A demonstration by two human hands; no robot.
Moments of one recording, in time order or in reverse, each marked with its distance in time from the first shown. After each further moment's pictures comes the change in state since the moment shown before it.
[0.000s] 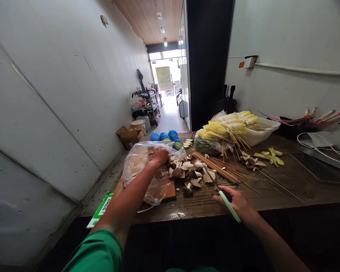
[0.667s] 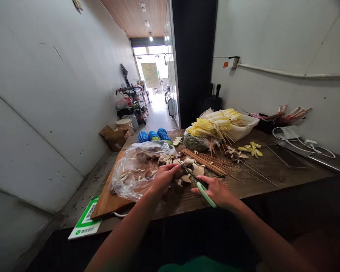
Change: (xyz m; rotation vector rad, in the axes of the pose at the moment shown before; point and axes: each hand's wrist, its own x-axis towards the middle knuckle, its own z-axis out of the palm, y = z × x) left_hand -0.090 0.102 0.009 -1.625 -0.165 -0.308; right_hand 0.005 -0.055 0.009 -0.361 -0.066 -0.103
